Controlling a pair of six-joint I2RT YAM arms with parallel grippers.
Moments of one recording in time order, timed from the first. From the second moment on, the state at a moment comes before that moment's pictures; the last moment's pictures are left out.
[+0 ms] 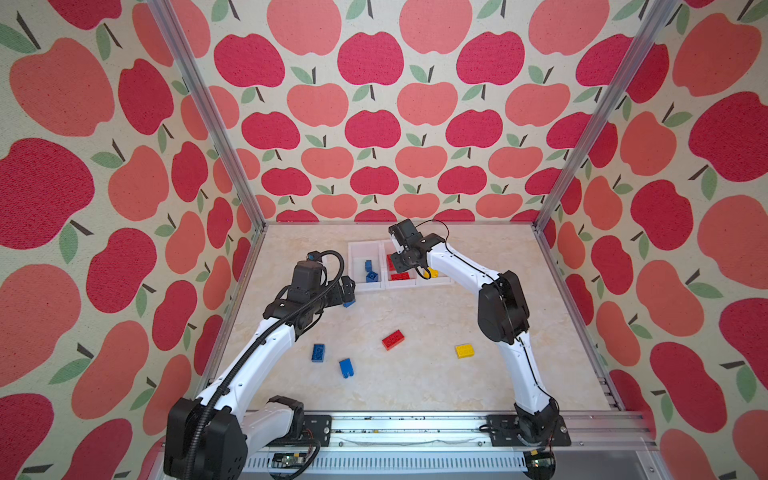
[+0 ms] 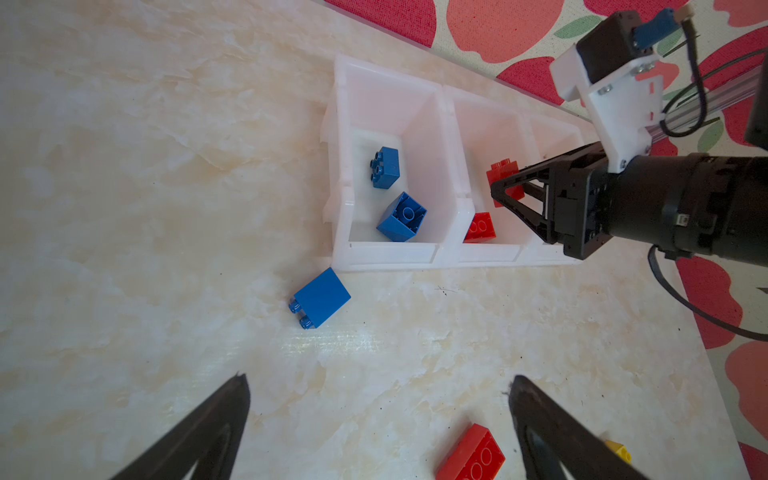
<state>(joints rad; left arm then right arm) -0.28 1.13 0.83 -0.40 0.11 -0.44 0.71 2.33 2.07 -0.74 0.15 0.07</state>
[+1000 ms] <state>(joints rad) -0.27 1.21 0.87 -0.47 0.09 -0.43 0.69 2.32 2.09 -0.79 0.16 0.10</state>
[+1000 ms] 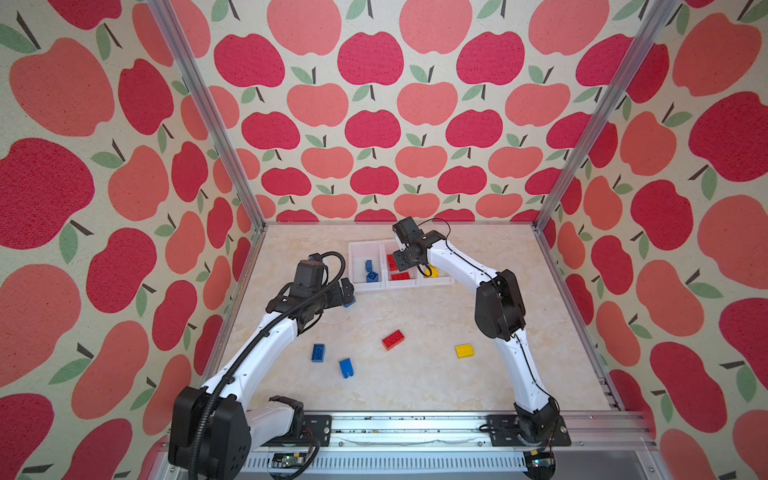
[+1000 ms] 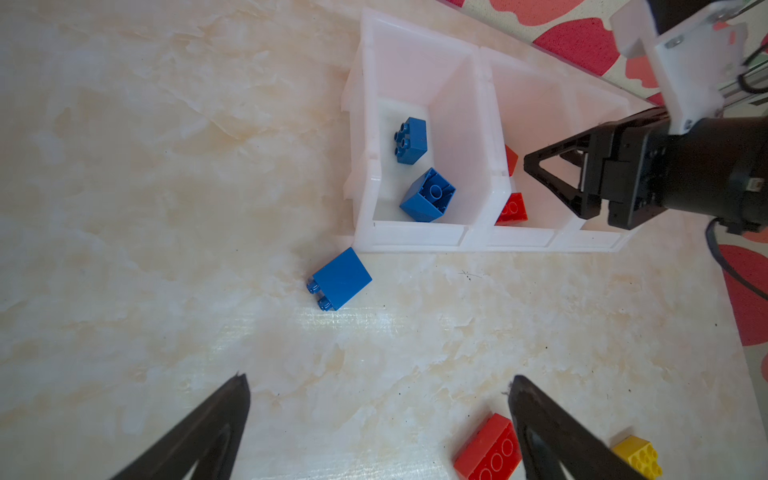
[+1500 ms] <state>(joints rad) -0.32 1.49 1.04 -0.63 -0.03 -0.50 0.72 1.88 1.64 -0.74 0.16 0.13</state>
